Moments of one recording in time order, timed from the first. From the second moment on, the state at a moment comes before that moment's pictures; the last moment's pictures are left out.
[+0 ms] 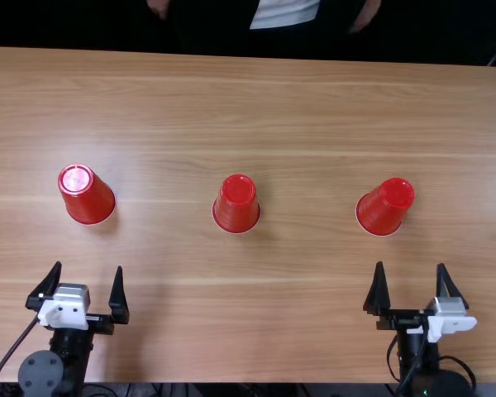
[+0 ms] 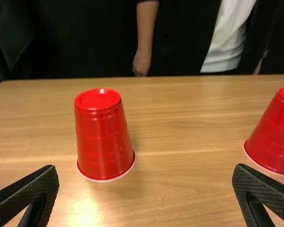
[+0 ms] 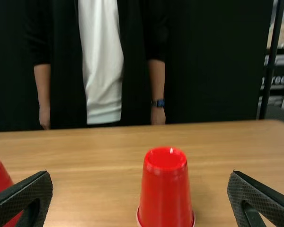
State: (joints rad) left arm 0.01 0.03 0.06 -0.11 0.08 -0.02; right arm 0.00 0.01 0.06 0.08 0.00 0.01
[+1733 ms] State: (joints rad) left arm 0.08 1.05 1.43 -1.36 0.06 0.00; right arm 0.00 0.94 1.18 -1.06 -0.02 -0.03
